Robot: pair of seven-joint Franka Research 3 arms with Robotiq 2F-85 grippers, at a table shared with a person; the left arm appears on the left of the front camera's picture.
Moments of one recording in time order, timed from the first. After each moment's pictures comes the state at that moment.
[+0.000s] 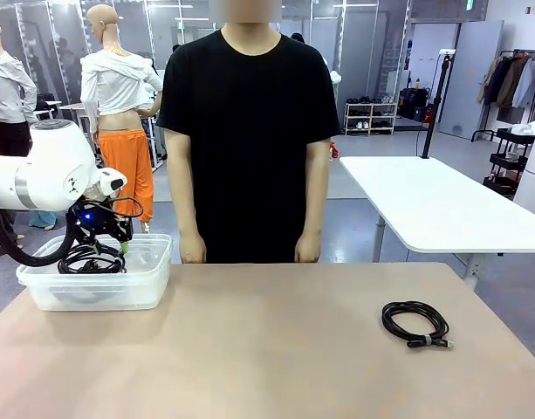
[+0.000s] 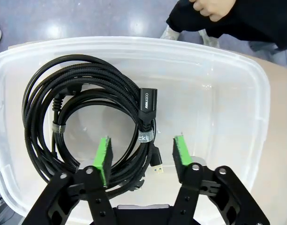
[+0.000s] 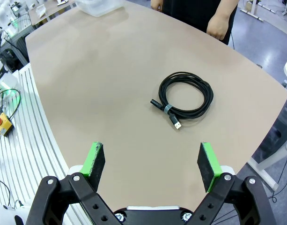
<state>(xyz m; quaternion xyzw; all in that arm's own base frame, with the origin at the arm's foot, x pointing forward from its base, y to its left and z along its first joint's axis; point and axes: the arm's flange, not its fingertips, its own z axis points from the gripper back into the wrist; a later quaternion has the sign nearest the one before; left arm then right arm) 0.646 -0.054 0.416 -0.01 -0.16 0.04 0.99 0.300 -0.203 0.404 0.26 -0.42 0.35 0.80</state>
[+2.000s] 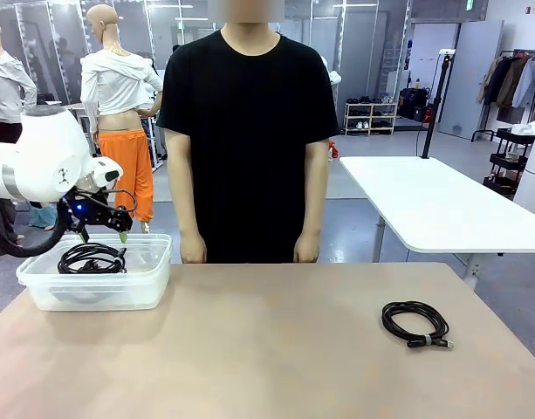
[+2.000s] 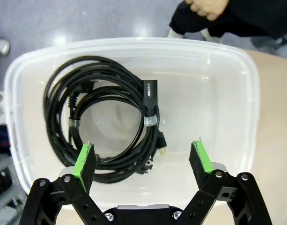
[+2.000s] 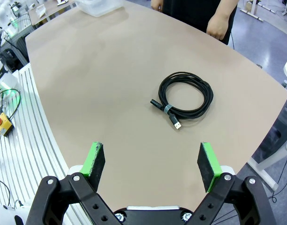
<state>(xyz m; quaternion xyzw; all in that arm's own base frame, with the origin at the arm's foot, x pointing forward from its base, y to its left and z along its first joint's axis) 0.625 -0.053 0.454 0.01 -0.18 -0.02 0.98 0.300 -0.203 0.404 0.26 -0.42 0.35 0.80</state>
